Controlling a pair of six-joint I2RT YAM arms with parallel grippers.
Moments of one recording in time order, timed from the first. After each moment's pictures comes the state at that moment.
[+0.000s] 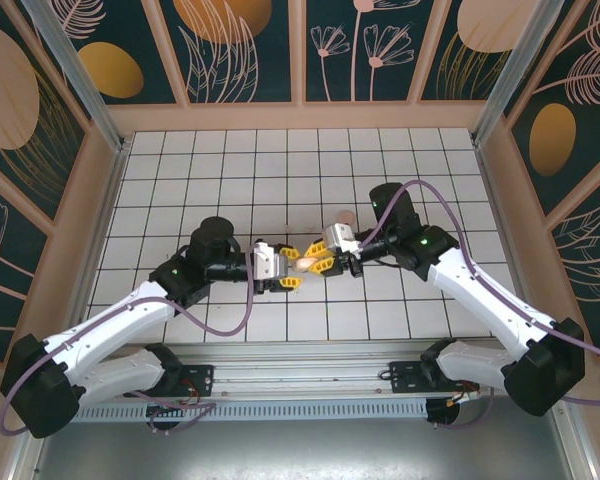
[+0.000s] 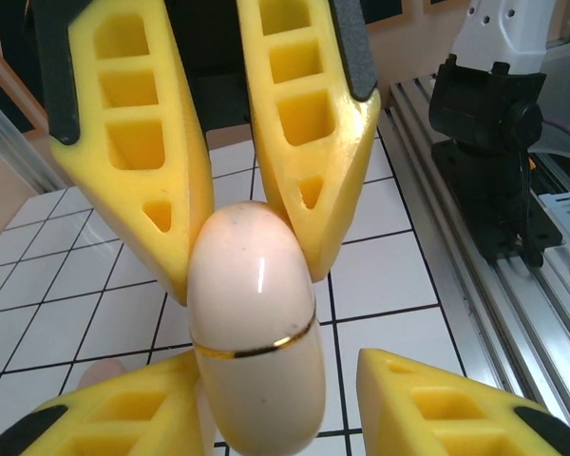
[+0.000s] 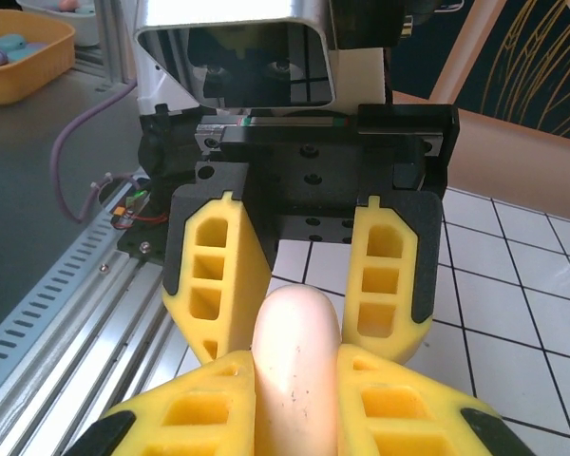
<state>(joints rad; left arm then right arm) -0.74 1.07 0.73 -0.03 0.72 0.53 0.62 1.15 0.97 -0.40 -1.04 -0.78</state>
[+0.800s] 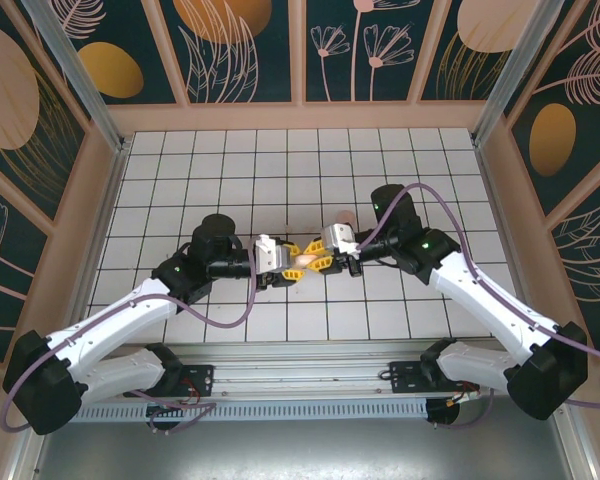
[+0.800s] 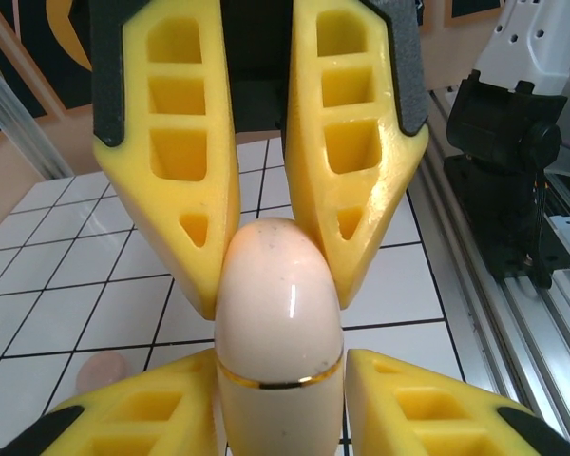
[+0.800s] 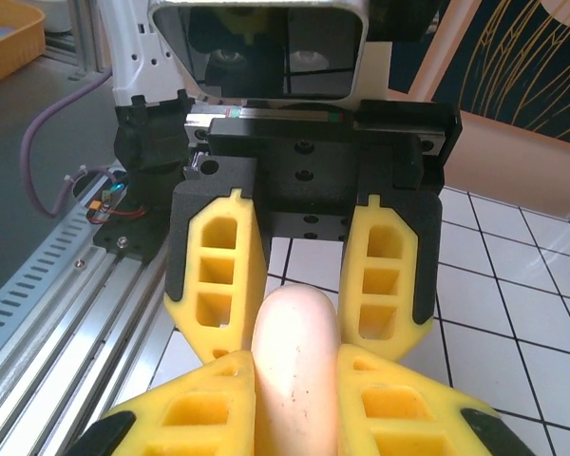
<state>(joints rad) -0.74 1.08 0.74 -0.01 0.70 0.46 0.63 1.13 0.95 -0.37 -0.98 -0.76</state>
